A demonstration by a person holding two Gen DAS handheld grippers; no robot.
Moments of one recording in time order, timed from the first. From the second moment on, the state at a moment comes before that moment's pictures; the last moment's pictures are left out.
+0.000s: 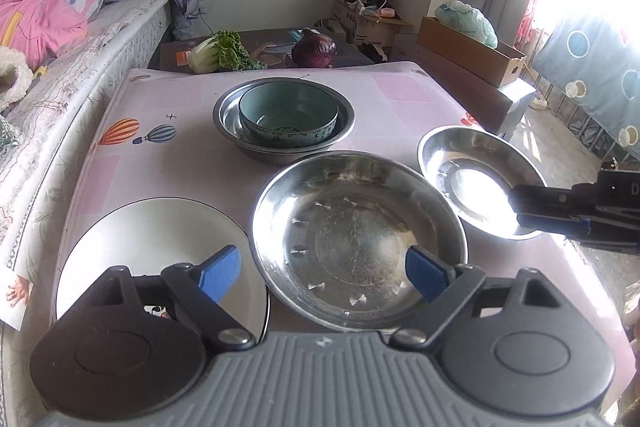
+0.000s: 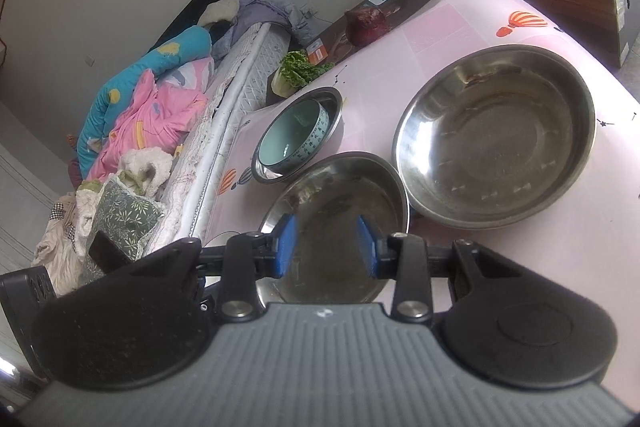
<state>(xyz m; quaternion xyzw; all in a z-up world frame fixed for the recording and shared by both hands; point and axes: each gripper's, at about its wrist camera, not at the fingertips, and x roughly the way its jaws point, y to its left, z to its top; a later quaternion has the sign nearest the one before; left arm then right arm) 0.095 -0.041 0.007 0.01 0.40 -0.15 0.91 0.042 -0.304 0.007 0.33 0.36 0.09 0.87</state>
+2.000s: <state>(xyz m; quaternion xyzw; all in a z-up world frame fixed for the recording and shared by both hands) 0.264 -0.244 -0.051 0.06 0.53 -0.22 0.82 0.076 -0.458 -0.069 0.32 0.35 -0.10 0.88</state>
